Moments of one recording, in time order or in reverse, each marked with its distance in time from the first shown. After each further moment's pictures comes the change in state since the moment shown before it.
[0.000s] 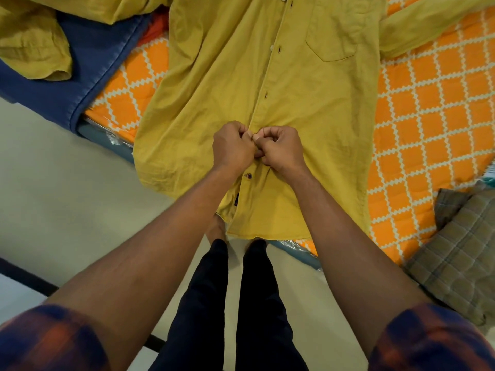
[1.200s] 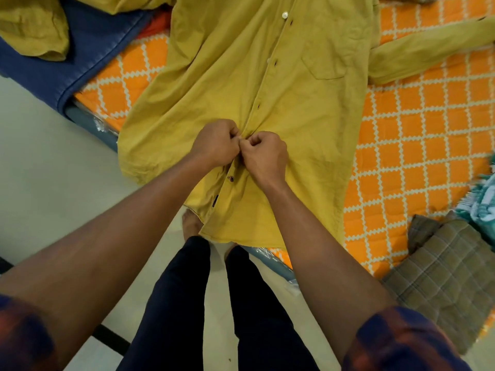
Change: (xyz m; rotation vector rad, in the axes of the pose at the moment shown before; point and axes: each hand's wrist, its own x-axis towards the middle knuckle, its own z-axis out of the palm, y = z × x) left_hand 0.013 -0.001 -0.011 0.261 -0.149 0.156; right_hand 0.002 0.002 0.004 -0.406 0.170 -0.146
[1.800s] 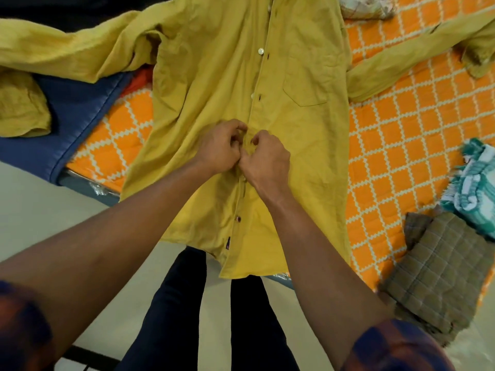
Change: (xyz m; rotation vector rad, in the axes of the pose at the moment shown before) left_hand 0.070 0.019 -0.035 -0.047 -0.107 0.294; right_hand 0.040 -0.048 -0.011 -0.332 0.148 0.003
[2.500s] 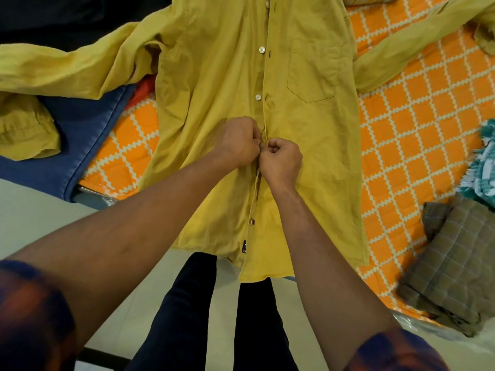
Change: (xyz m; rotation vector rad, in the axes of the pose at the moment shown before) left_hand 0.029 0.019 0.001 0.196 -0.114 -0.055; right_hand 0.009 0.008 0.020 0.497 0.143 0.317
